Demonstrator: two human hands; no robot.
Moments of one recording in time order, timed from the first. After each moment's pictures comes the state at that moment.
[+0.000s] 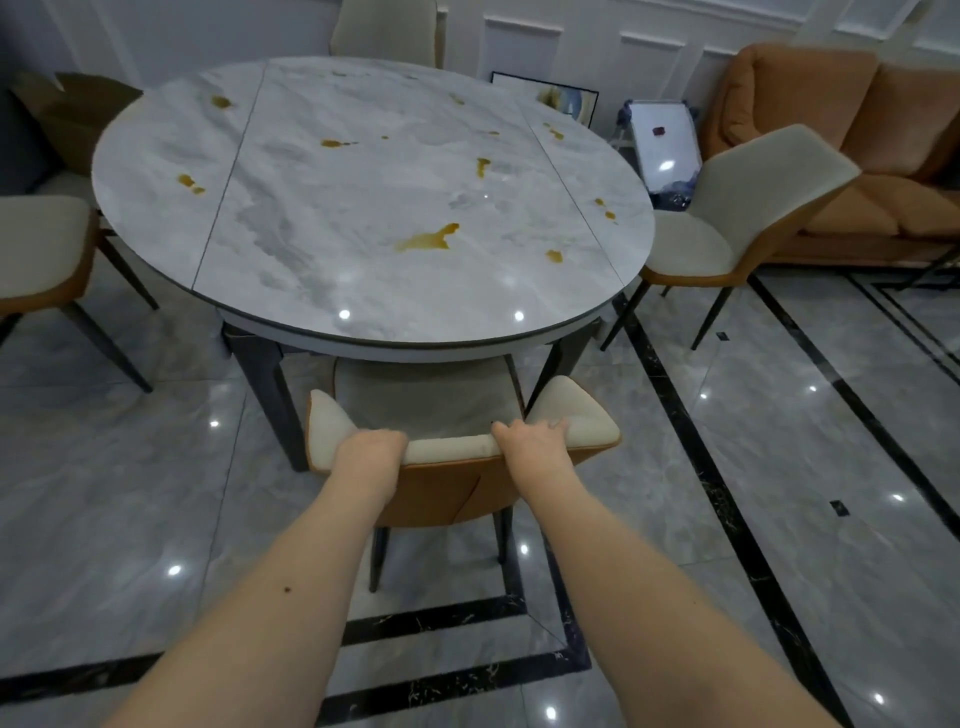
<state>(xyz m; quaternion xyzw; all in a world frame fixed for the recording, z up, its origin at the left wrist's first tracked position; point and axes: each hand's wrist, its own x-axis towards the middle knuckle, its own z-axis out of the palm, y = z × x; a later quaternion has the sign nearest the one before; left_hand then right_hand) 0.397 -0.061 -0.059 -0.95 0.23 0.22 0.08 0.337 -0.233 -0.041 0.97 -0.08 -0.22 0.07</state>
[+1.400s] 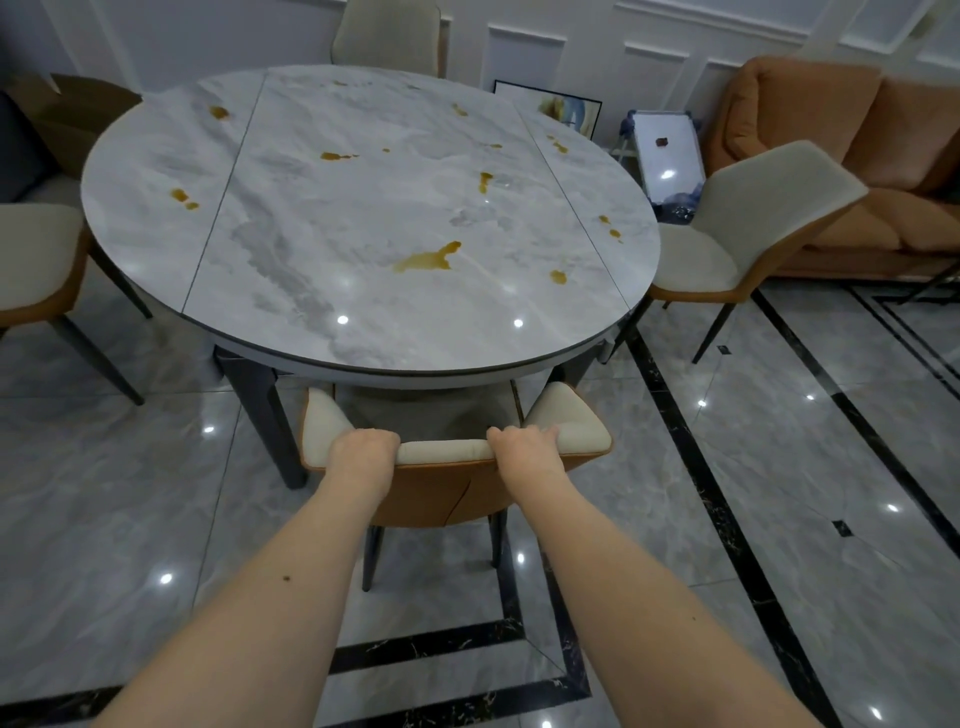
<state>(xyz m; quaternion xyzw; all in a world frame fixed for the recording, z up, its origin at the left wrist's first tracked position) 0.447 -0.071 -0.053 -0.95 0.20 0.20 0.09 0.388 -0.238 -0.038 0.97 -0.09 -0.21 0.07</state>
